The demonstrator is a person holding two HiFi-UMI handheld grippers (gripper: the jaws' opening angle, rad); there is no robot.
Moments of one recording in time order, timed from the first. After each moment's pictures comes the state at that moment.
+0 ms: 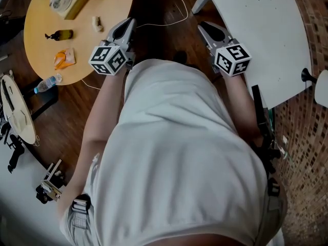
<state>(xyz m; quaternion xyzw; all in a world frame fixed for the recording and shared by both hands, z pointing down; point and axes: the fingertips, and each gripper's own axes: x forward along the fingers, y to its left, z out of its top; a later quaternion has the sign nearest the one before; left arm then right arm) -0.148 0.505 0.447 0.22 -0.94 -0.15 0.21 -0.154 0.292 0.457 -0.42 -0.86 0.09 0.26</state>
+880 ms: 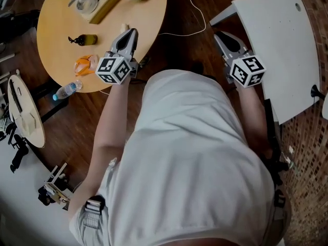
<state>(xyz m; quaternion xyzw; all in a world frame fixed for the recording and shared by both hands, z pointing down) -0.160 0.661 0.461 0.19 -0.95 -0.14 0.21 -0.185 0.387 0.445 -0.42 -0.86 0.08 0.27</state>
